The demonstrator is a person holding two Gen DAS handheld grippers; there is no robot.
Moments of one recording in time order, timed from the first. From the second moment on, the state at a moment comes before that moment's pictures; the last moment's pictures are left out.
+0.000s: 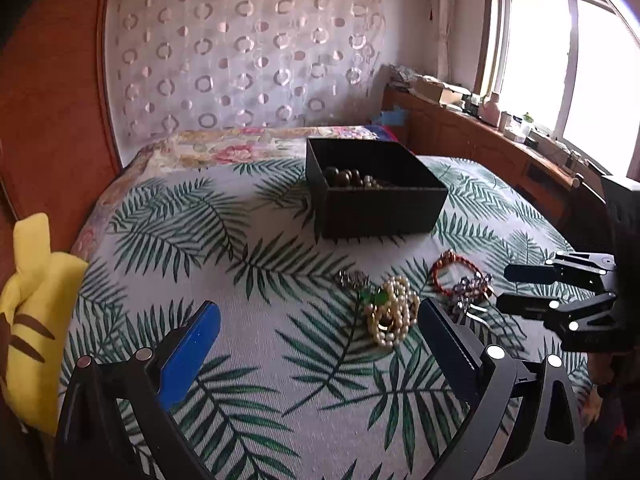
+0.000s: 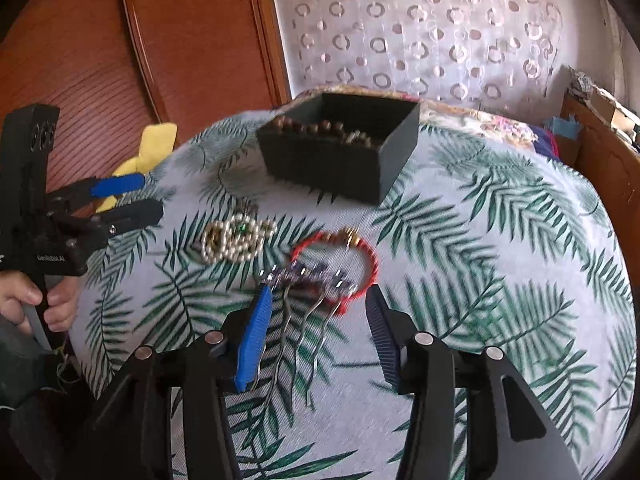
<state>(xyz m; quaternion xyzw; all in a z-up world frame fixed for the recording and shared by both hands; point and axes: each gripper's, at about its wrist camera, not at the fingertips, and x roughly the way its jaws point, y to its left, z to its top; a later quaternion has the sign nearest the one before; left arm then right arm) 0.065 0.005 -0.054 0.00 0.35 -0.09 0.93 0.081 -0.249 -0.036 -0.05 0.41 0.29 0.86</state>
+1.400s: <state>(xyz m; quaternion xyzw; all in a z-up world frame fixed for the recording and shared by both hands) 0.088 -0.018 -0.084 -0.01 0.42 -0.17 0.89 0.063 -0.253 -0.034 -0.10 0.40 0.28 0.87</state>
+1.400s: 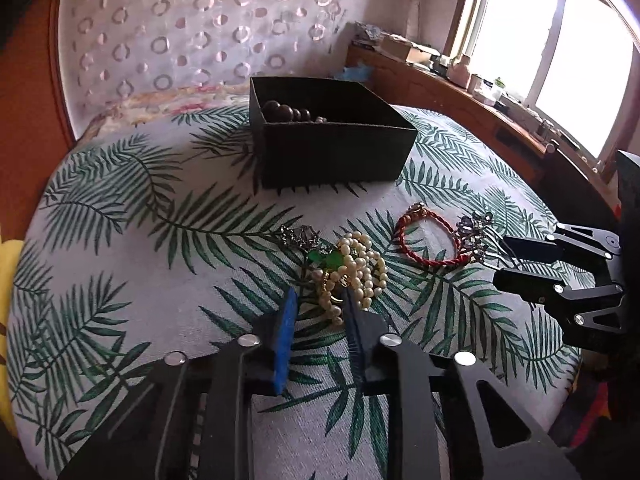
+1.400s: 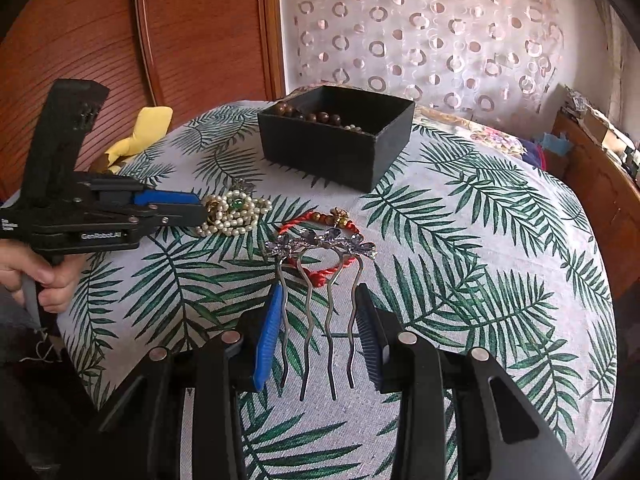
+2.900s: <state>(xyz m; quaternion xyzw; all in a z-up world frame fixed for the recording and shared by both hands) 0.099 -0.032 0.108 0.01 0.23 -0.18 0.96 0.084 -0.248 0.052 -0.08 0.31 0.29 0.90</state>
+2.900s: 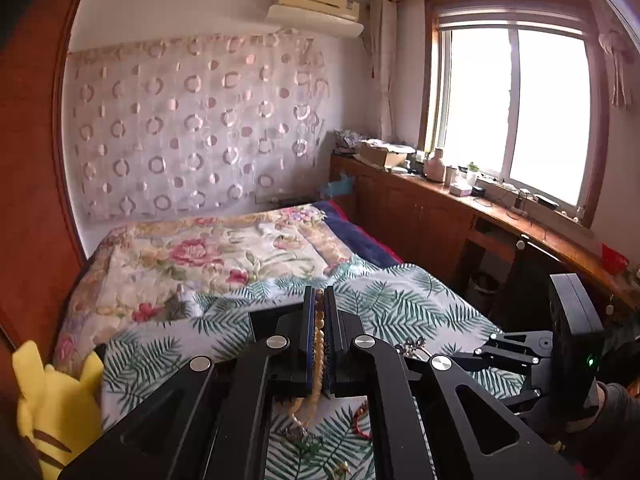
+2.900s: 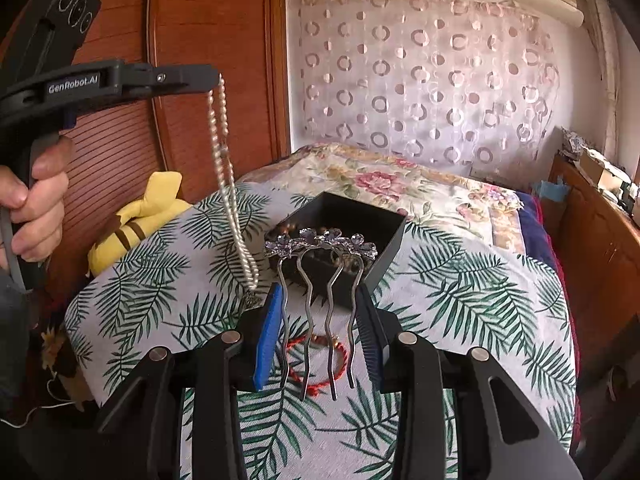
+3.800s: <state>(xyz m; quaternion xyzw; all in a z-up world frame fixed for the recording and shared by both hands) 0.193 -0.050 0.100 0.04 0.27 -0.15 0.95 0.181 -0.209 0.042 -0.10 0.32 0.28 0.90</state>
